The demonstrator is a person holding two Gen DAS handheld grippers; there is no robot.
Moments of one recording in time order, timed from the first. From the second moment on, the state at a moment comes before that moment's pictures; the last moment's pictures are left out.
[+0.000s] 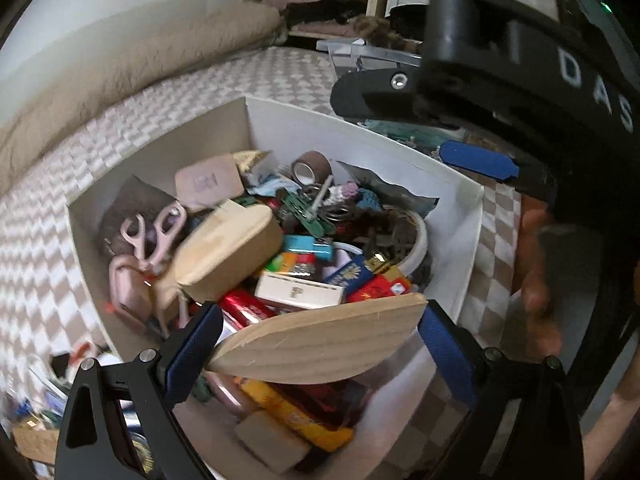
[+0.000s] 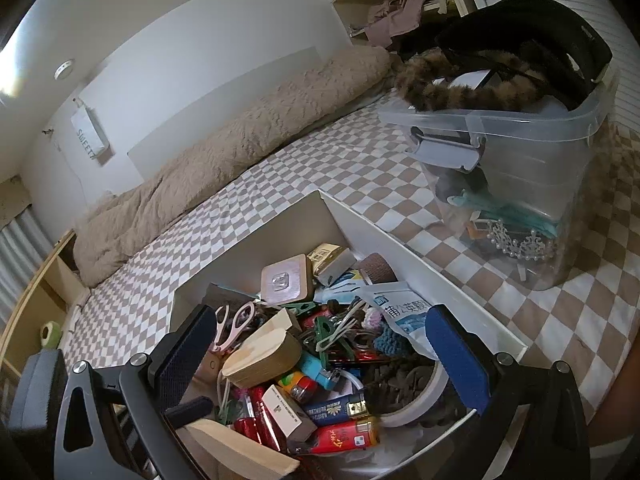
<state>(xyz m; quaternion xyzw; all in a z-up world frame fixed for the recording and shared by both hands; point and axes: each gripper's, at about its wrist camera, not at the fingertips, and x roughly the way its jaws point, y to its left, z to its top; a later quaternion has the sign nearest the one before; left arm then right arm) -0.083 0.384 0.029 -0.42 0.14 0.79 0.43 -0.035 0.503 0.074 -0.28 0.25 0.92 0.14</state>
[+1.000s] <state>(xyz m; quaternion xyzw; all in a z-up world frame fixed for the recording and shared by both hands) -0.074 0.399 0.038 -0.43 0.11 0.82 0.36 -0.011 0.520 0.084 -0.27 0.24 0.91 0.20</state>
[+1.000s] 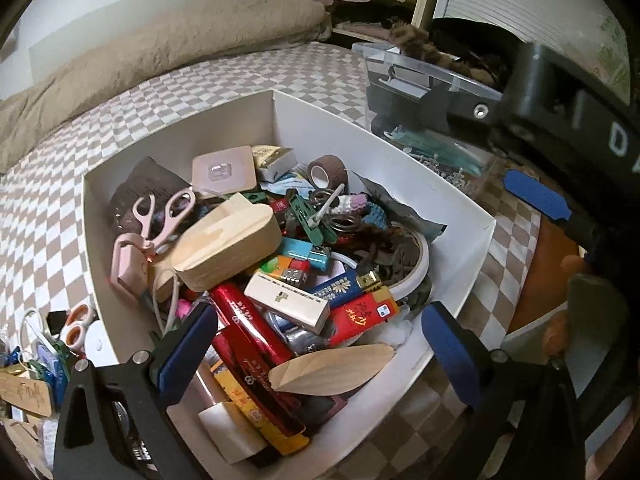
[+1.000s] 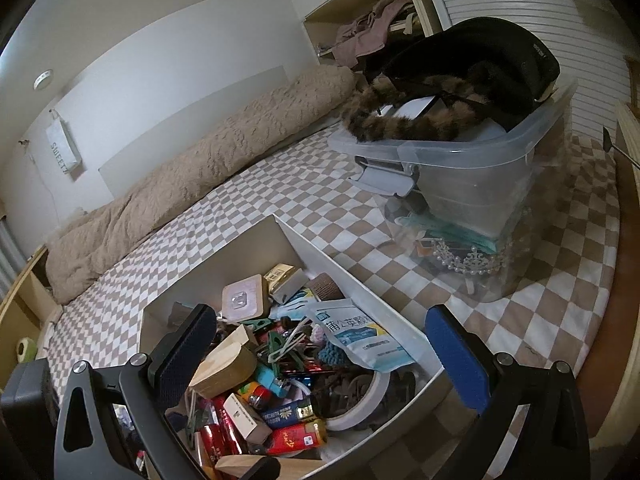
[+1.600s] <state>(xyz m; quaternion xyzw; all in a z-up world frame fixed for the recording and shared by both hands) -0.071 0.359 0.059 -0.39 0.09 0.86 0.32 -0.008 0.501 0.099 -0.26 0.20 0.93 0.19</state>
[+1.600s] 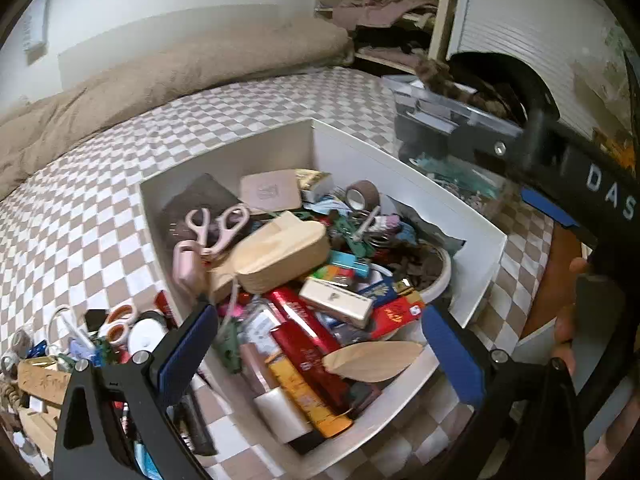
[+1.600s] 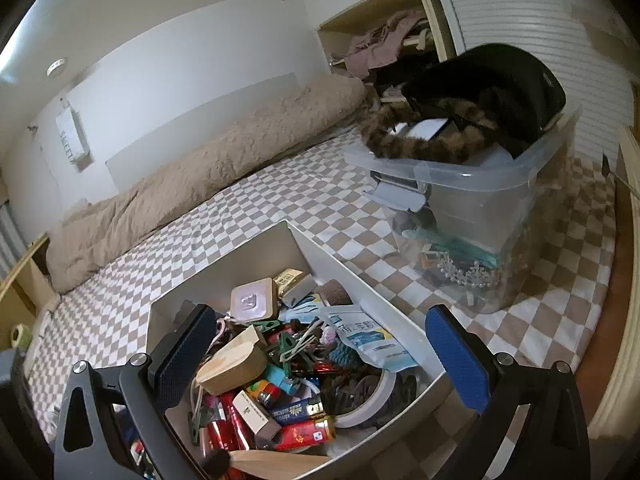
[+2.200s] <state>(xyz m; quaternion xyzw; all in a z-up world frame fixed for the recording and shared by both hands) -0.049 0.277 0.106 -0.33 0.06 0.91 0.26 0.005 0.460 0.124 -0.25 0.15 0.94 0.18</state>
